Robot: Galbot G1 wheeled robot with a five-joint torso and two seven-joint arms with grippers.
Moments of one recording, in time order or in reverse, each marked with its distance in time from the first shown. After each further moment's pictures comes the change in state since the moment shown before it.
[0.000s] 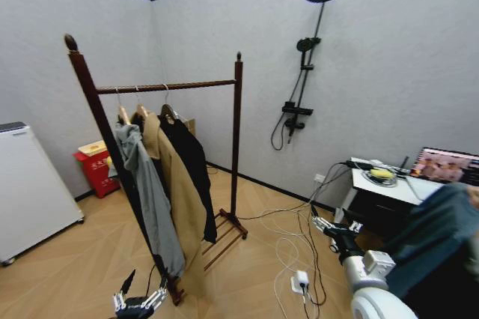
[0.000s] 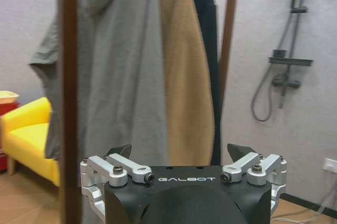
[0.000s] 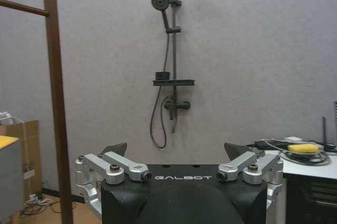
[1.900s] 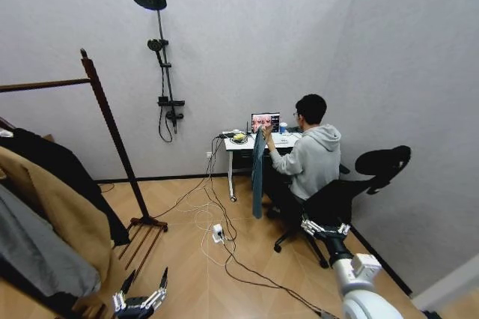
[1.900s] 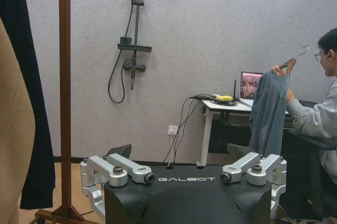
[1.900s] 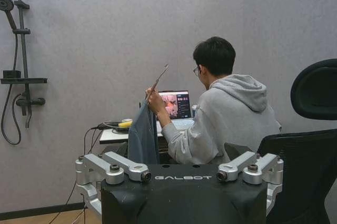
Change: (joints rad) left arm 0.000 0.000 0.000 0.000 0.000 0.000 0.000; right arm 0.004 0.007 -0.077 -0.026 -0.035 0.023 -0.015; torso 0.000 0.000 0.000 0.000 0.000
